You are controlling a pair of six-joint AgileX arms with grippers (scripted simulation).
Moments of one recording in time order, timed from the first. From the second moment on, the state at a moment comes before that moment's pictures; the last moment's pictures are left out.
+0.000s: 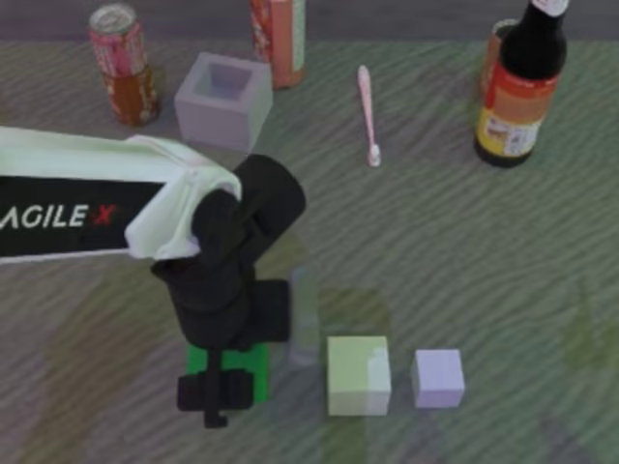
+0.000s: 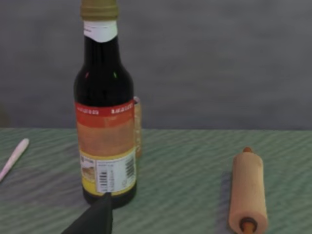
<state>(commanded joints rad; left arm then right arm) -0.67 1.85 1.07 -0.79 0.00 0.90 0.01 0.00 0.00 0.00 0.00 0.00</state>
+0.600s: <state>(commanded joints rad) -0.67 1.85 1.07 -0.78 0.00 0.90 0.01 0.00 0.00 0.00 0.00 0.00</state>
